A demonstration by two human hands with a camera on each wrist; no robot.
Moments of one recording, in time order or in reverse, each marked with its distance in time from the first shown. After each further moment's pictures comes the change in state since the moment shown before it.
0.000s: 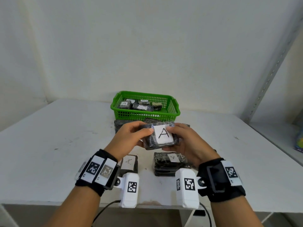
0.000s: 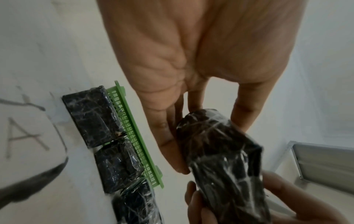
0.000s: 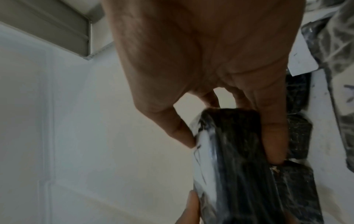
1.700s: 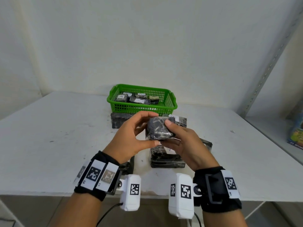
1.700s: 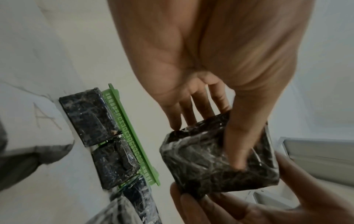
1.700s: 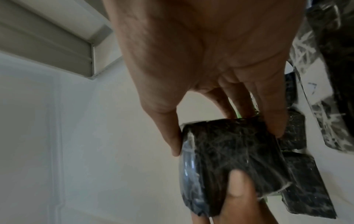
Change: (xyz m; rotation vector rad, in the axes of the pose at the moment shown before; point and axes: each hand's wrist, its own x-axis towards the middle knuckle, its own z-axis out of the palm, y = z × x) left_hand -0.024 -0.002 0.015 0.151 -0.099 0.264; right_hand -0.033 0.013 0.003 -0.078 0.001 -0.119
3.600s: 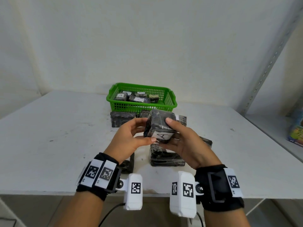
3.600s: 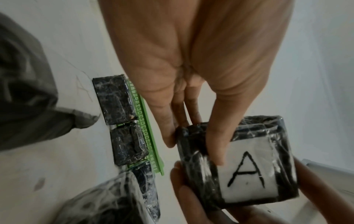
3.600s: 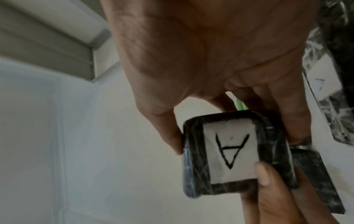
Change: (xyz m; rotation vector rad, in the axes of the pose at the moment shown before) left_hand 0.001 -0.019 0.001 -0.131 0.142 -0.265; right_hand -0.003 -0.003 0.001 0.045 -0.034 0.060
